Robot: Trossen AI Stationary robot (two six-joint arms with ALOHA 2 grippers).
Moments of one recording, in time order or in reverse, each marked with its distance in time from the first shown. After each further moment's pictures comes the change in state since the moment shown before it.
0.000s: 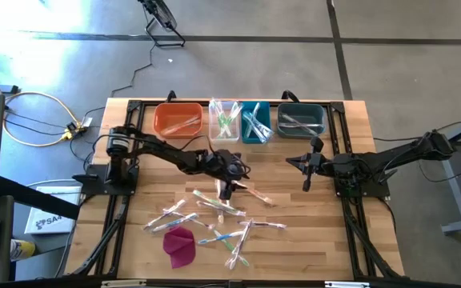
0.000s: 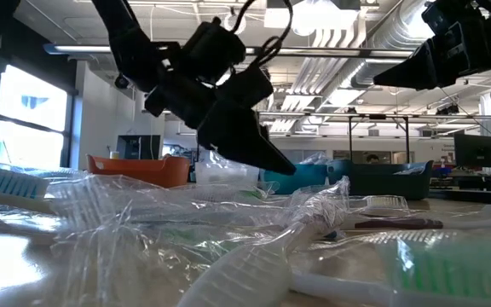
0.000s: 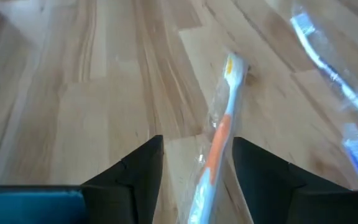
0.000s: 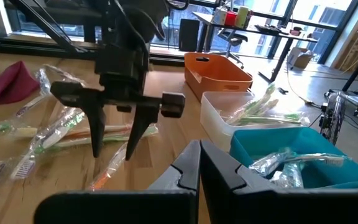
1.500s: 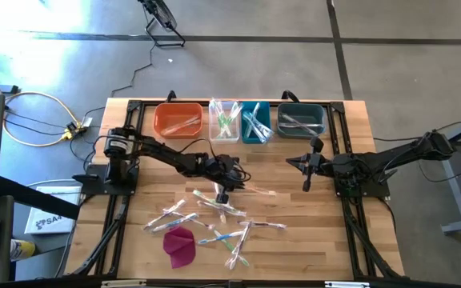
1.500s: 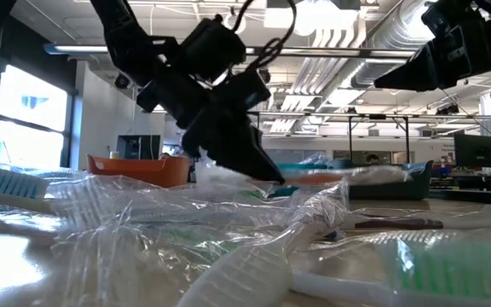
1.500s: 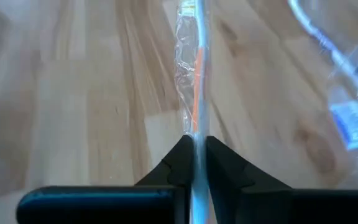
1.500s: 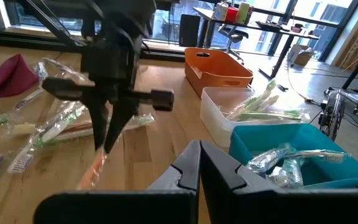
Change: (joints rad) left arm -0.032 -0.015 -0.001 -0.101 -0.043 0.035; right arm 0.000 0.000 0.000 -0.022 0.000 0.000
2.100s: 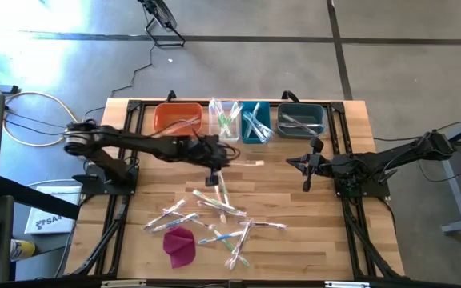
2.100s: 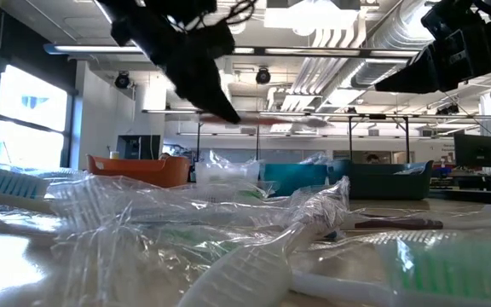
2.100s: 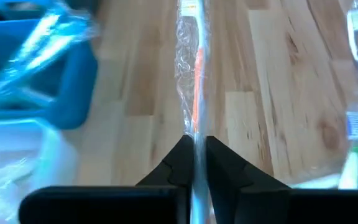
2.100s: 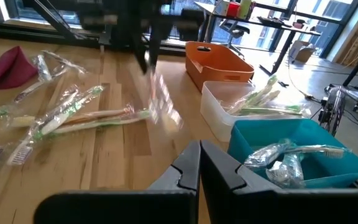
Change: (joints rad) left arm 0.066 -0.385 0.001 -0.460 -0.198 -0.130; right arm 0.000 0.000 0.000 -0.023 -0.001 0.003
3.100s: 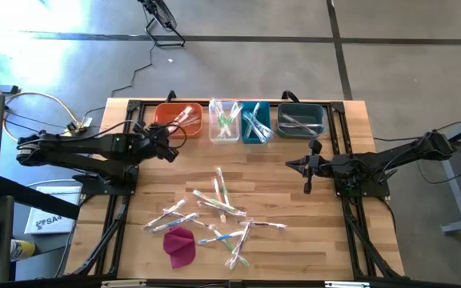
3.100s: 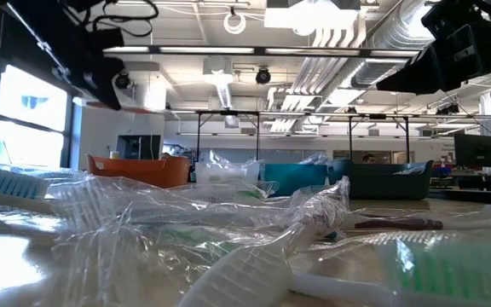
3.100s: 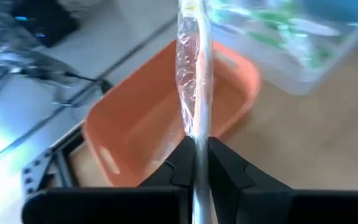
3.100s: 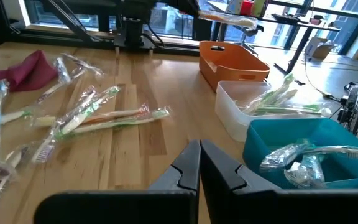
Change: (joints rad) left arm 0.000 -0.662 -0.290 -0.619 -0.770 -0.567; right arm 0.000 0.000 0.000 -0.004 -0.059 0.027
